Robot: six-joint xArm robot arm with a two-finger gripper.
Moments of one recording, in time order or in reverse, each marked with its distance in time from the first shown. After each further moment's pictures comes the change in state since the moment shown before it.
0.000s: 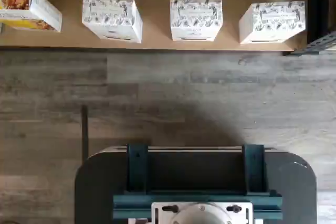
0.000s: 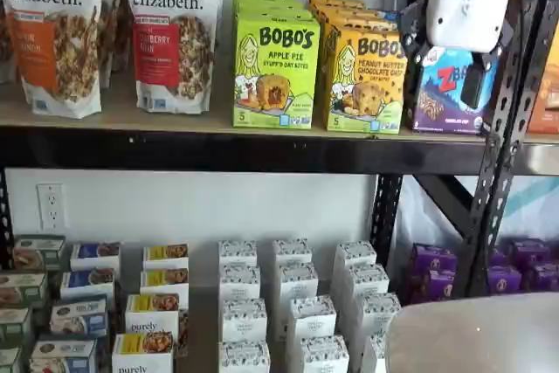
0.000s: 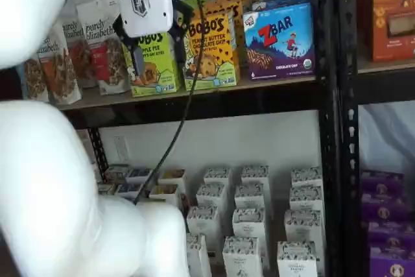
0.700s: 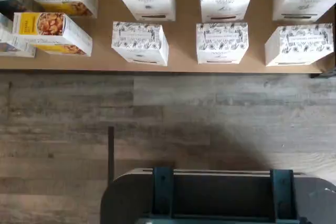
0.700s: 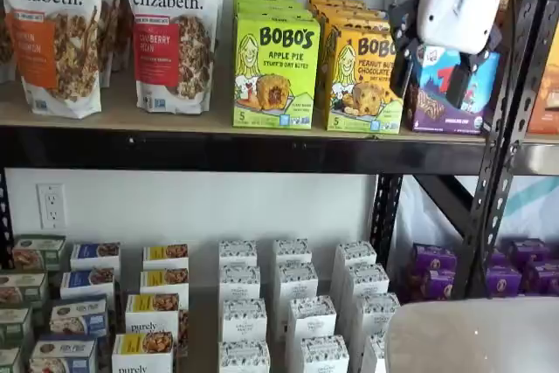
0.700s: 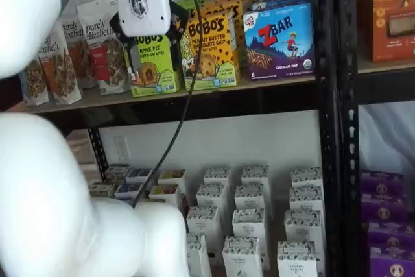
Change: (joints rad) arm -0.026 -0.029 0.037 0.075 -0.077 -0.004
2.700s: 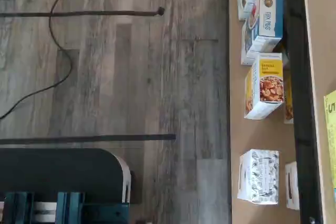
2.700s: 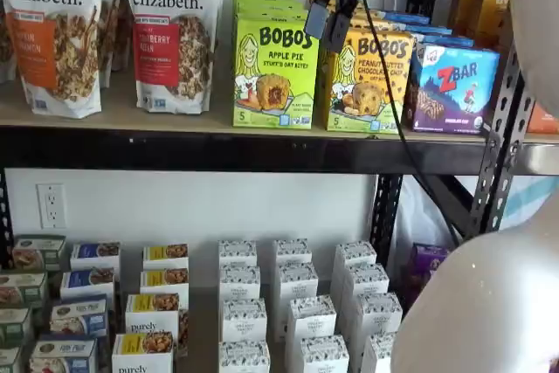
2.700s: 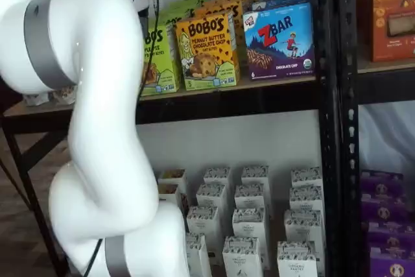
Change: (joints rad) arm 0.213 0.532 -0.390 0.183 -0.073 -1.321
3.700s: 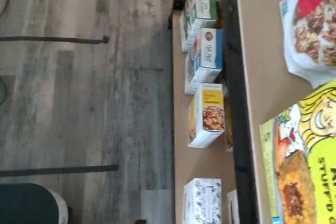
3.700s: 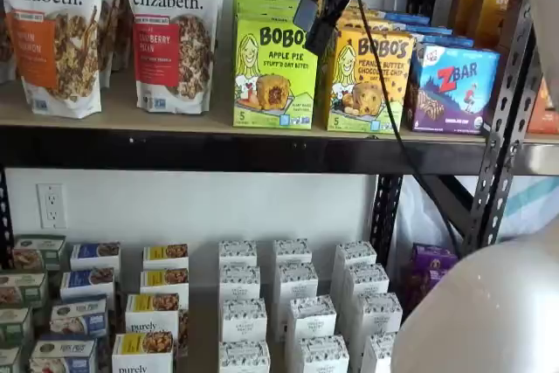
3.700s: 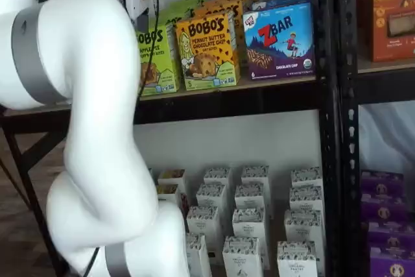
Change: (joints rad) arm 0.006 -0.087 0.153 0.033 -0.253 -0.009
